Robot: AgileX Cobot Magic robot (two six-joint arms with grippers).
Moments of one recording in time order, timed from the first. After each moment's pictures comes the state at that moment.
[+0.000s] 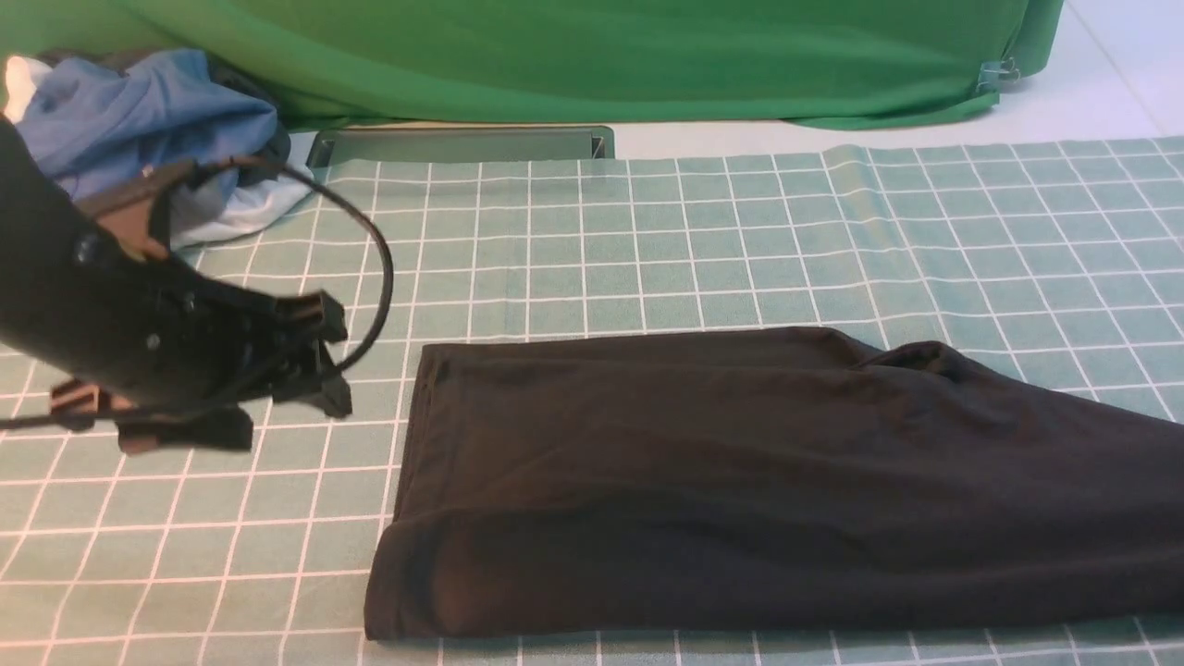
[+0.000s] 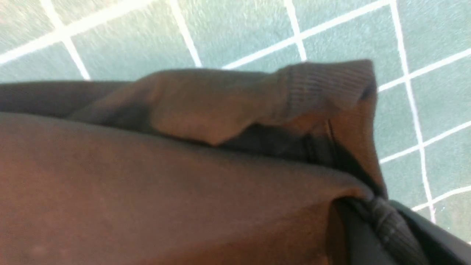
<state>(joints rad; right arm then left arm) -0.48 1.64 -1.07 -0.16 0.95 0.06 -0.14 1.35 -1.01 -0.22 0.90 -0.17</state>
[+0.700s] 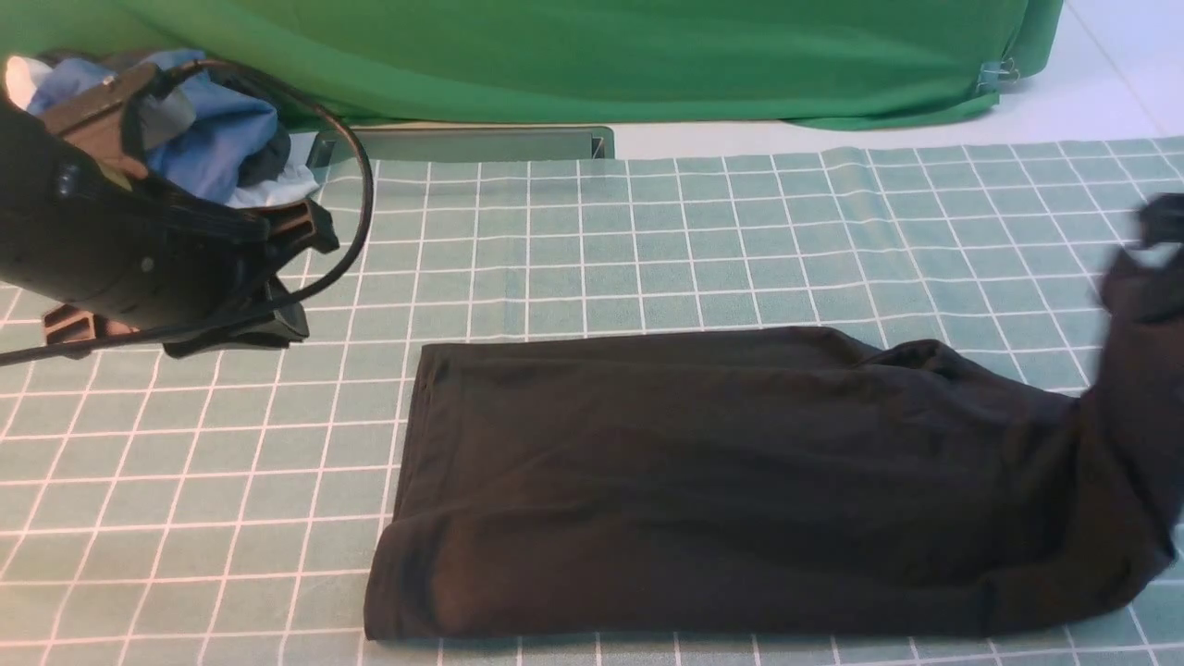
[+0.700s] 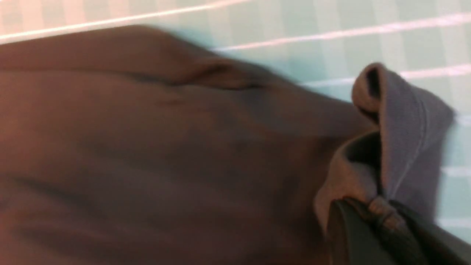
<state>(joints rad) 0.05 1.38 -1.17 0.20 1.01 0.11 -0.14 1.34 -1.07 -0.21 0.81 -0.24</state>
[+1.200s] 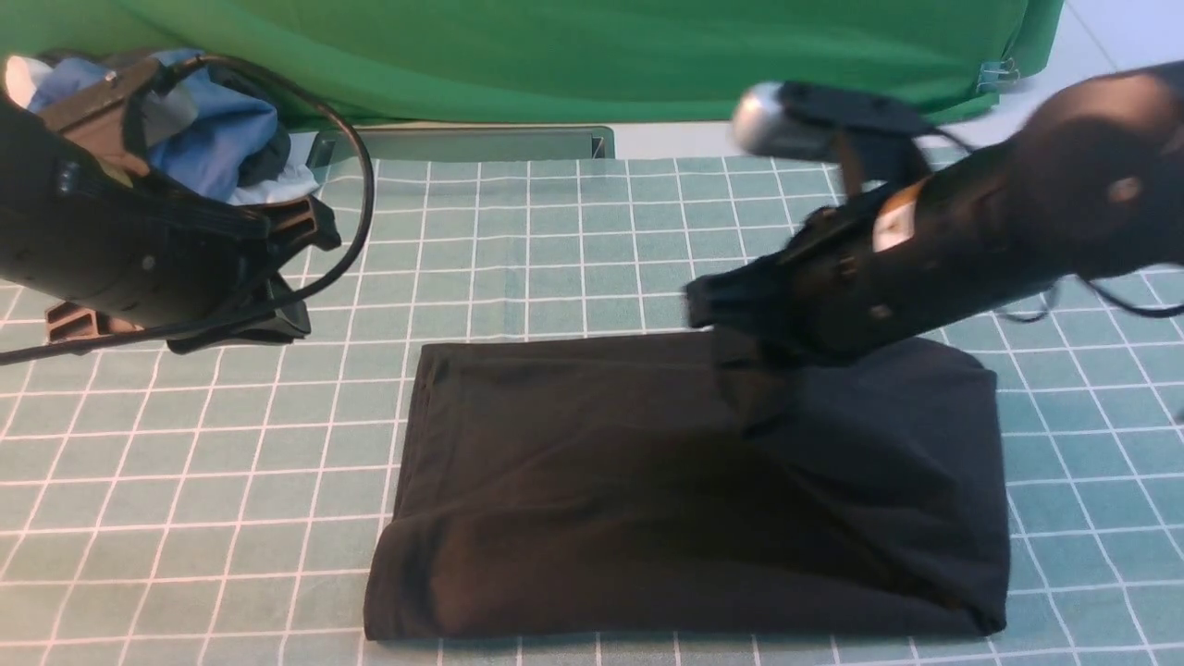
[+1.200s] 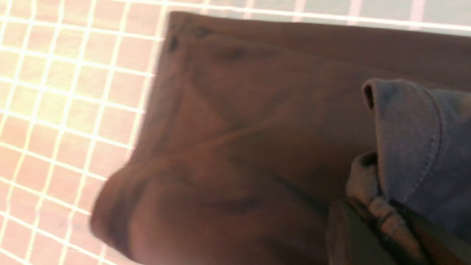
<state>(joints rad) 0.62 1.58 -1.20 0.21 0.64 0.38 -0.14 1.34 -1.07 -0.21 0.81 -0.23</state>
